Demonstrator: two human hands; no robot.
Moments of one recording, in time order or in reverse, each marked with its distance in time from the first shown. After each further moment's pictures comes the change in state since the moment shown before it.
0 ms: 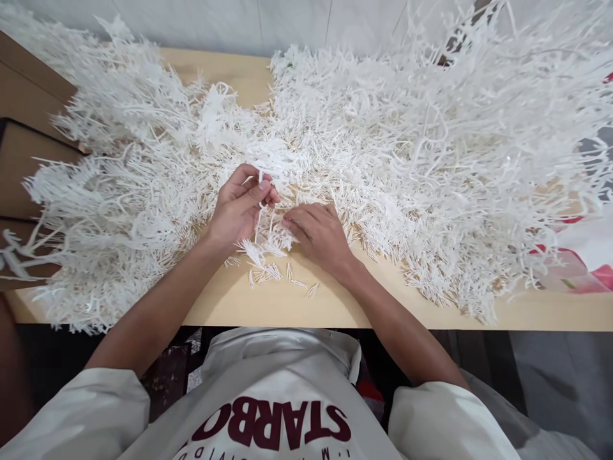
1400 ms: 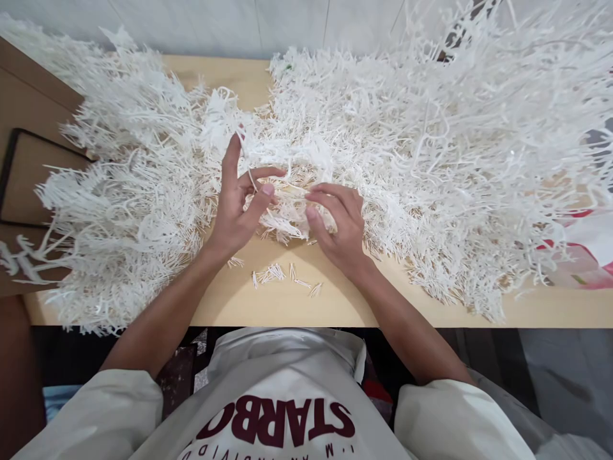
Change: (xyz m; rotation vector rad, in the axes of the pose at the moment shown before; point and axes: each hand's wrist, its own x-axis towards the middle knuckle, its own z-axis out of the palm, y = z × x) left_hand -0.008 0.013 0.003 0.459 0.005 0.189; right_hand 0.002 0.002 -0.017 0.055 0.264 0.080
